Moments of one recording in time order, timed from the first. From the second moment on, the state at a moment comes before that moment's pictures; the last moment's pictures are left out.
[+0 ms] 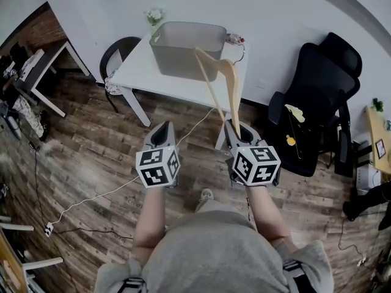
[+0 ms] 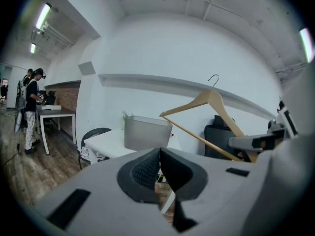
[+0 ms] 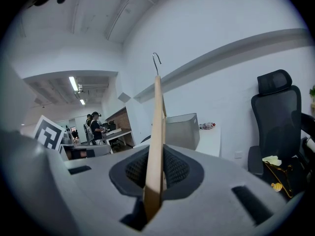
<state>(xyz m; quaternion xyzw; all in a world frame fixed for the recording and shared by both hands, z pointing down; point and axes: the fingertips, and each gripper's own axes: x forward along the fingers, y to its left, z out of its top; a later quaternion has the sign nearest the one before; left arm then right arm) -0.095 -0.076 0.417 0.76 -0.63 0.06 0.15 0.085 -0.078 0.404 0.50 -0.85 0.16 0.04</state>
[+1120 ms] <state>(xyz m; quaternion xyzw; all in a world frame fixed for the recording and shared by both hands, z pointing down) -0.078 -0.189 0.408 0.73 -0.67 0.06 0.13 0.103 -0.215 0.395 0.44 -0.88 0.15 0.05</state>
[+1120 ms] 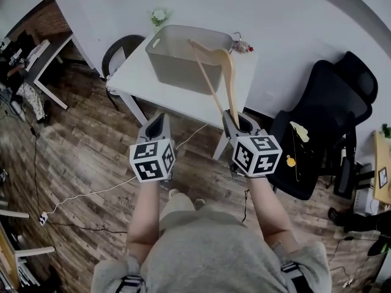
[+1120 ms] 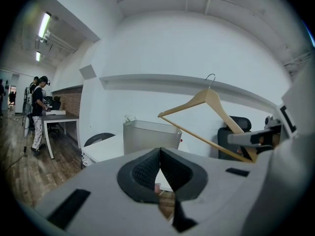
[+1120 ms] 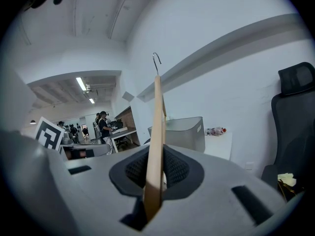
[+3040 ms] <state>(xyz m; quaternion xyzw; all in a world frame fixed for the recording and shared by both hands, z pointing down) -0.194 -0.487 0.372 0.77 -0.63 0.06 0.13 0.000 -0.491 0.404 0.34 -0.87 0.17 0.31</state>
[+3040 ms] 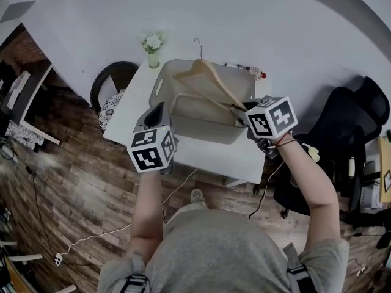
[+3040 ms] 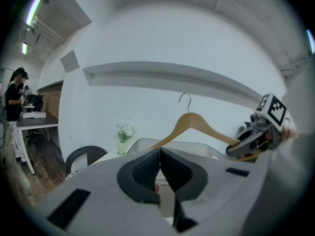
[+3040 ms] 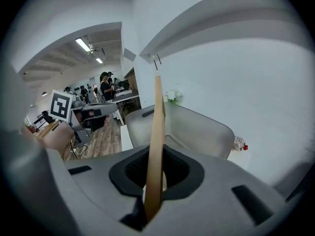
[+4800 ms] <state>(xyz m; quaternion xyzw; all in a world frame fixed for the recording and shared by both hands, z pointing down) -0.198 -0.558 0.406 0.79 -0.59 0.09 0.16 -0.026 -0.549 0.491 0.27 -0.83 0.20 0.46</state>
